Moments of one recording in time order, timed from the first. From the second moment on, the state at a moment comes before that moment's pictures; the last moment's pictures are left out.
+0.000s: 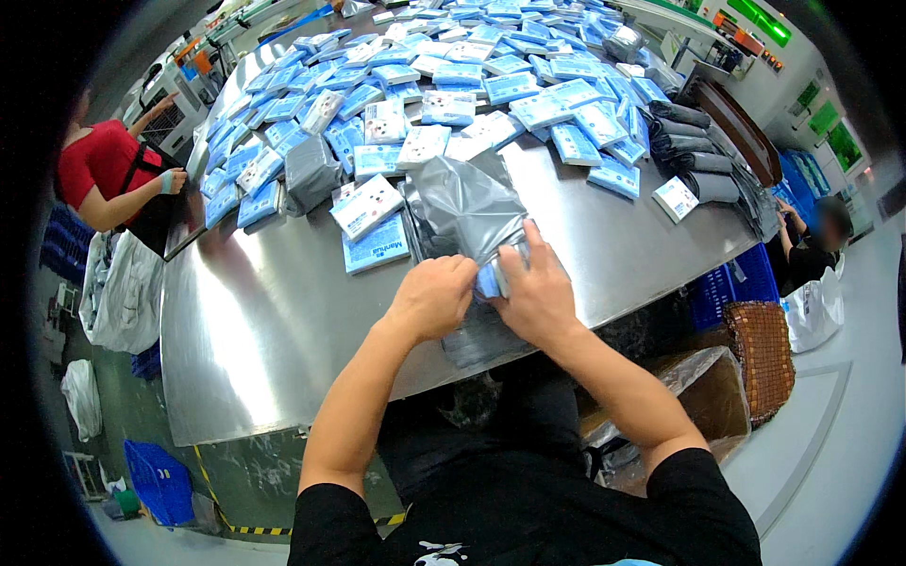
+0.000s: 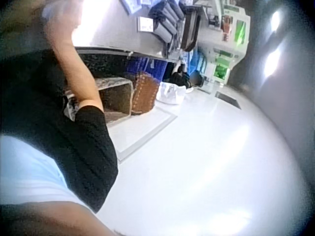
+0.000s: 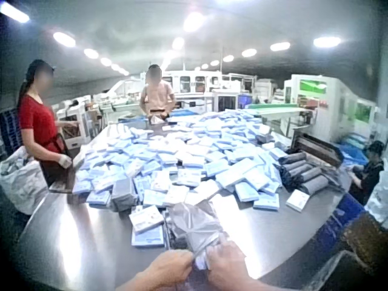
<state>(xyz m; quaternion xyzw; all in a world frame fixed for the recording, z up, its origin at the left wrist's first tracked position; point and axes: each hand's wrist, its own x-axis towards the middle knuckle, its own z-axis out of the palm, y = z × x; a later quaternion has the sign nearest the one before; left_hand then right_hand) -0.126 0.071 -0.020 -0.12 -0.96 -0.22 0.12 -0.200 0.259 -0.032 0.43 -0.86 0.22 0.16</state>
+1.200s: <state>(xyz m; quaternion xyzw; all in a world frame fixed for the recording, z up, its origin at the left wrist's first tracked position) -0.090 0.063 -0.061 0.21 -0.90 -0.30 0.22 -0.206 0.271 -0.040 0.41 -0.86 0.31 0.01</state>
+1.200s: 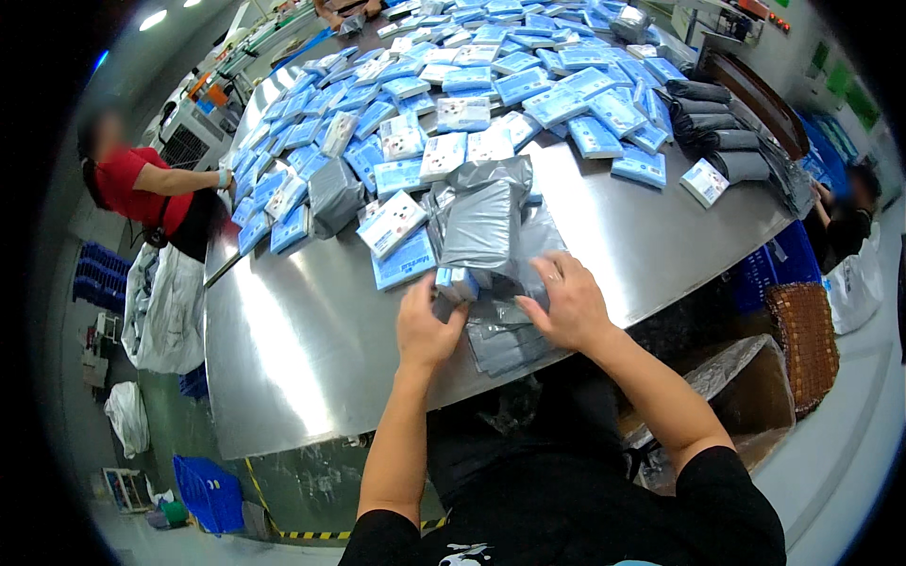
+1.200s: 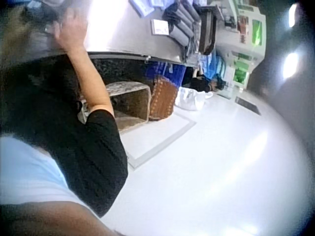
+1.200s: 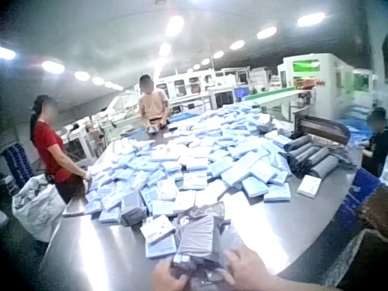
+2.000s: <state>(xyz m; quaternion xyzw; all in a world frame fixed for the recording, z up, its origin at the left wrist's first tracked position) -0.108 0.126 -0.060 0.04 -0.88 -0.41 0.25 -0.201 0.245 -0.084 0.32 -0.90 0.30 -0.02</state>
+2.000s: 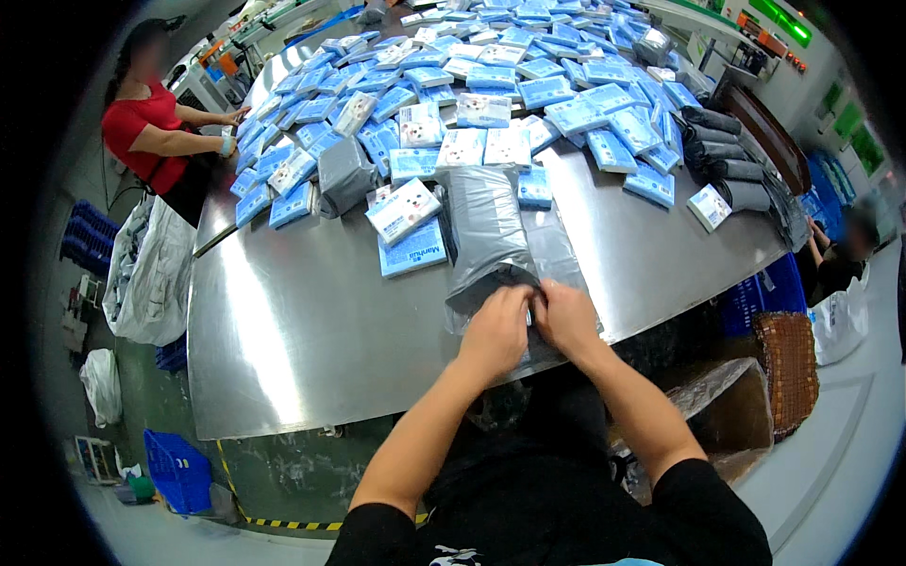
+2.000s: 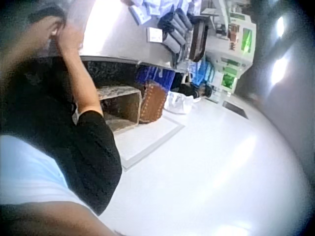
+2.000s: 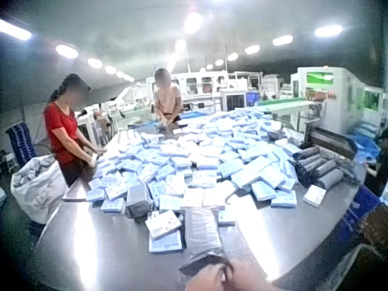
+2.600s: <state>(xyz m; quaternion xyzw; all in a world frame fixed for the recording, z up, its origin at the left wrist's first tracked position) -0.060 0.129 -0.054 0.22 -0.84 -0.37 0.33 -0.183 0.284 -0.038 0.35 -0.84 0.37 0.18</state>
